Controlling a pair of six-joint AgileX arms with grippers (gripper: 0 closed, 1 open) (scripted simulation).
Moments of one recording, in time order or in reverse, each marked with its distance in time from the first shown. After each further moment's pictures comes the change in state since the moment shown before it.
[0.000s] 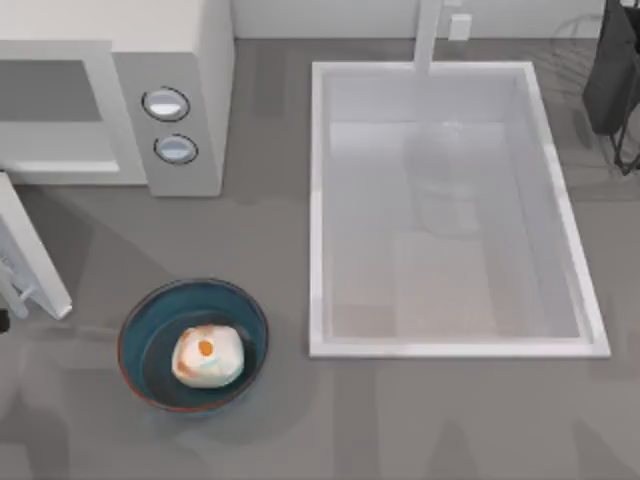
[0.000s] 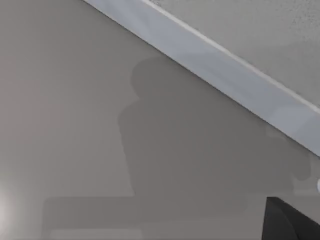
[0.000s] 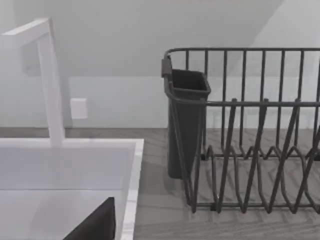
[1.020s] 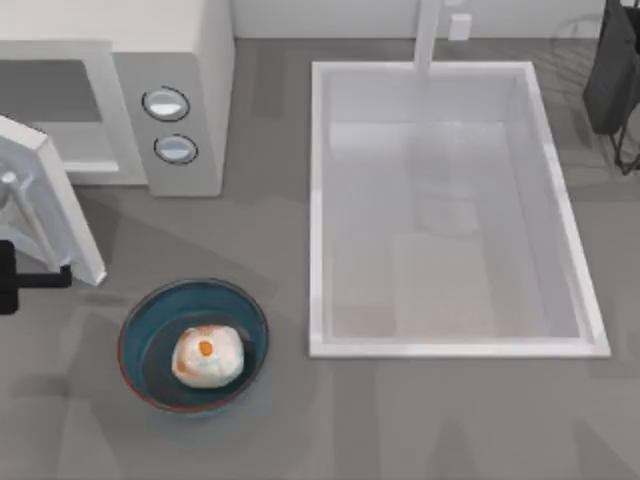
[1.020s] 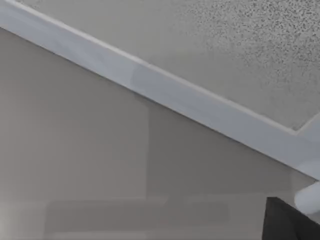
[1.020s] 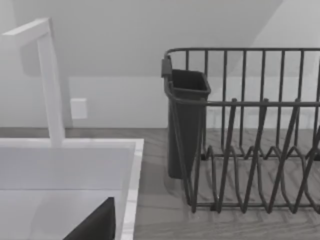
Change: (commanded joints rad) left arm -0.244 0.137 0.082 0.102 -0.168 -0.192; right arm 0.000 0.000 0.000 0.000 0.000 0.000
